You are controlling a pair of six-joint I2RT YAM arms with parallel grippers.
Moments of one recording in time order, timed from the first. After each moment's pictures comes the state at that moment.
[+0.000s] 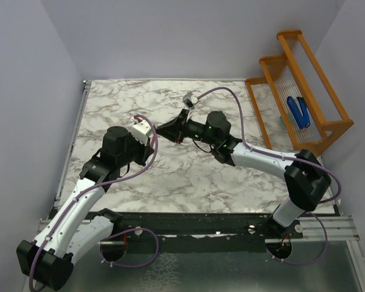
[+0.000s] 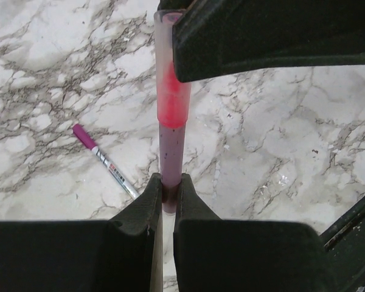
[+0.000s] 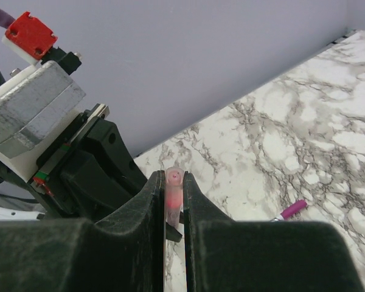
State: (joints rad) left arm -0.41 0.85 0.80 -0.46 0.24 0.07; right arm 0.83 1.66 1.07 0.67 -0.47 0.43
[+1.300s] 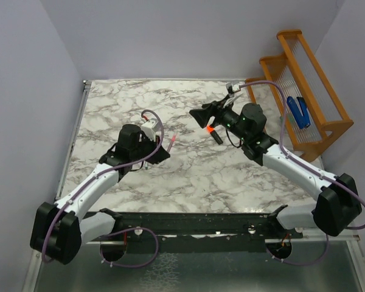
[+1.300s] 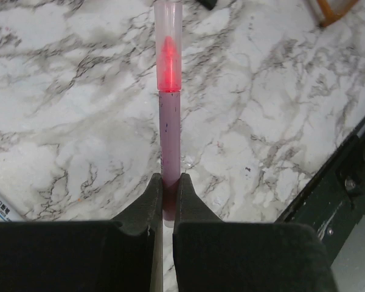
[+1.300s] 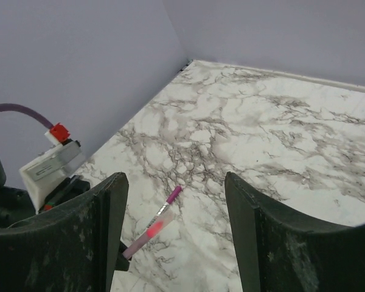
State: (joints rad) left arm -0.40 1.06 0.67 -0.14 0.52 -0.24; right arm 0.60 1.34 0.97 0.42 -0.19 0.36
